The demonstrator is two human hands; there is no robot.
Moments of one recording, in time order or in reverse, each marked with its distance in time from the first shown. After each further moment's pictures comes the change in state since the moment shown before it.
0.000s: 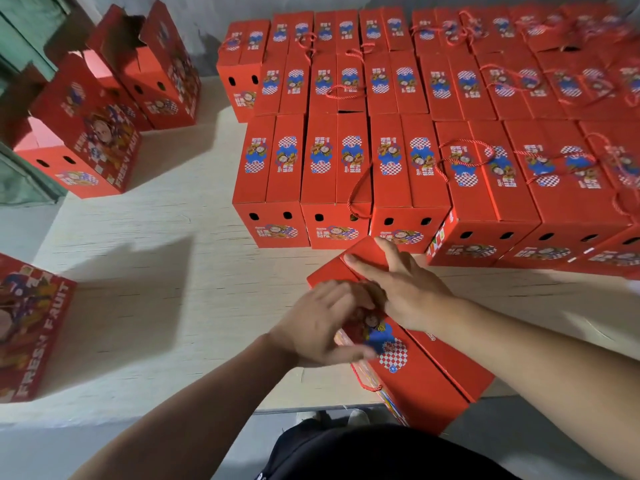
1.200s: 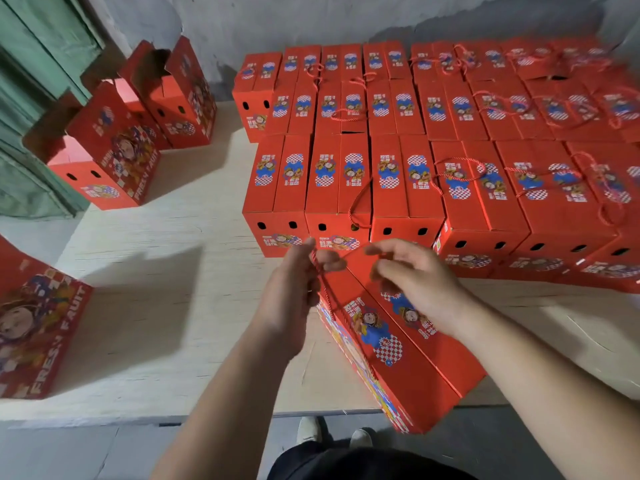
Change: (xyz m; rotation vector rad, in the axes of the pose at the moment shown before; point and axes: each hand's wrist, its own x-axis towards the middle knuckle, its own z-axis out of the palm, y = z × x) left_hand 0.040 0.079 -0.082 -1.197 0.466 -1.032; right_hand -0.044 -0.043 -0.065 1.157 0.207 0.114
